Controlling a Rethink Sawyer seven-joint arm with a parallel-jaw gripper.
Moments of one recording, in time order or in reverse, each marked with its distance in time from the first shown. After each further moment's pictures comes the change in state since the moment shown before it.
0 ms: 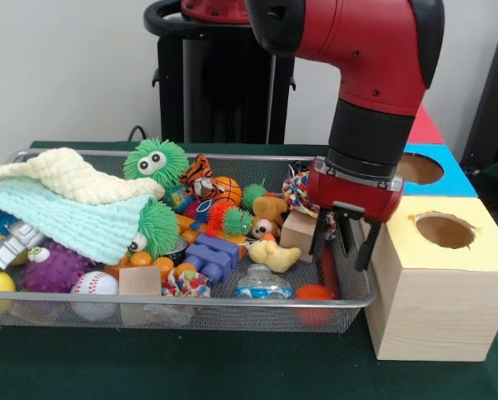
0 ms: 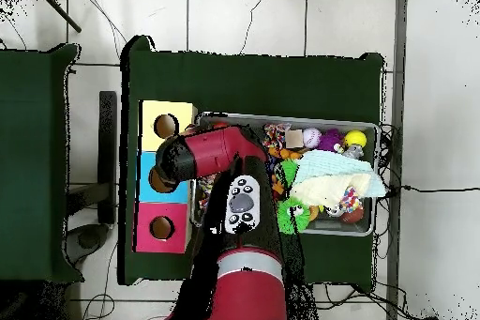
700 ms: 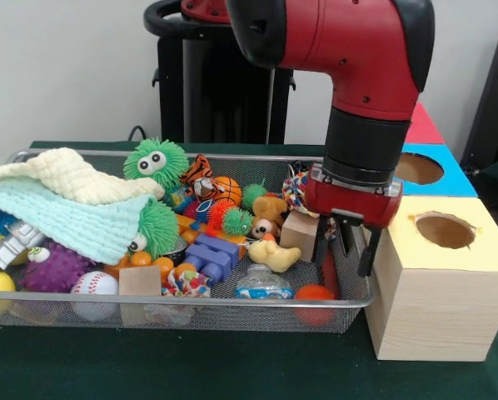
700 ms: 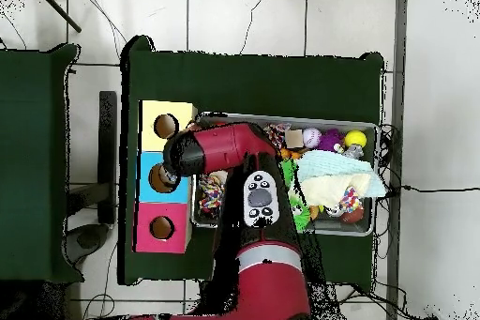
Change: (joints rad) arm -0.075 -0.011 0.080 0.013 -0.002 0.000 0.000
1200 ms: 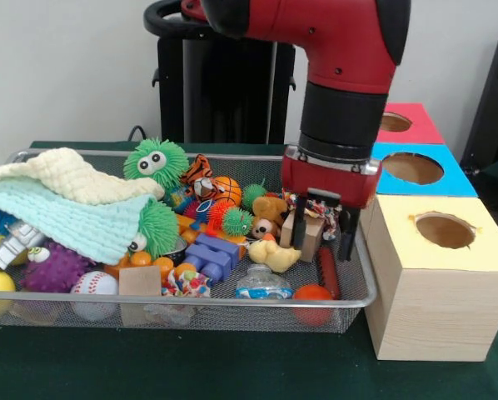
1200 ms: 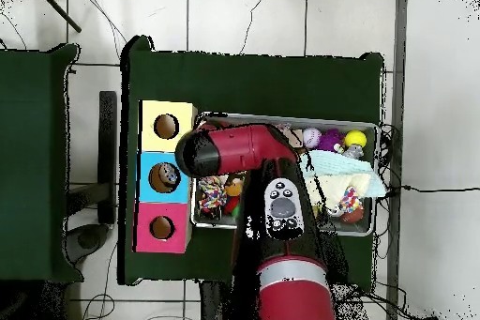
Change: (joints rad) arm -0.055 -0.069 0.015 0.047 -0.001 0.000 0.000
